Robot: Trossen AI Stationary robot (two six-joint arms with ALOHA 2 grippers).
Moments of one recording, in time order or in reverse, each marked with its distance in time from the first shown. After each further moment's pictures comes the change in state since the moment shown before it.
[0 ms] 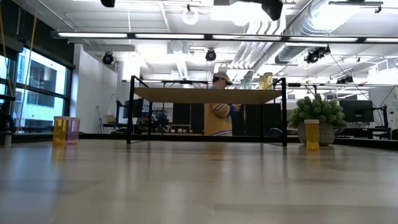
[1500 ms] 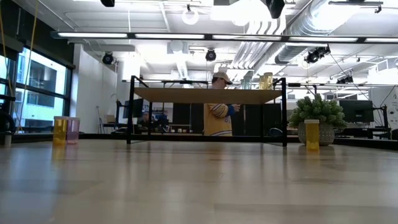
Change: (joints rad) left arm -0.013 -0.017 -0.043 0.034 0.017 0.140; right arm 0.090 -0.091 -0.245 0.398 0.105 -0.167
